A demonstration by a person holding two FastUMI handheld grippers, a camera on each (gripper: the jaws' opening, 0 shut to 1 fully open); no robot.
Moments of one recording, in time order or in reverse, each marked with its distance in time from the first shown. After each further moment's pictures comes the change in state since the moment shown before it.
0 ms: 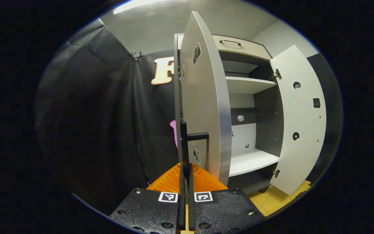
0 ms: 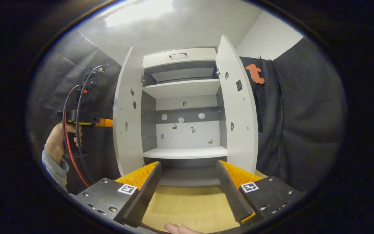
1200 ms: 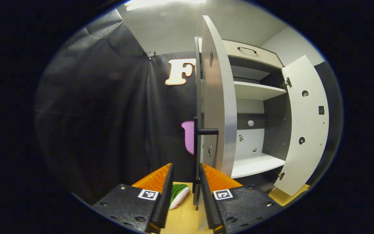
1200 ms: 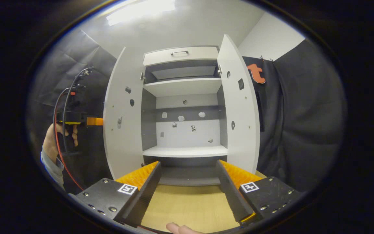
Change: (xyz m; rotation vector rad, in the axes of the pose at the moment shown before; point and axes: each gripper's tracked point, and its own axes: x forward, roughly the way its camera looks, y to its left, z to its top) left arm -0.009 0.027 0.001 -0.084 -0.049 0.037; right arm 0.003 0.001 -0.004 -0.007 0.000 -0.002
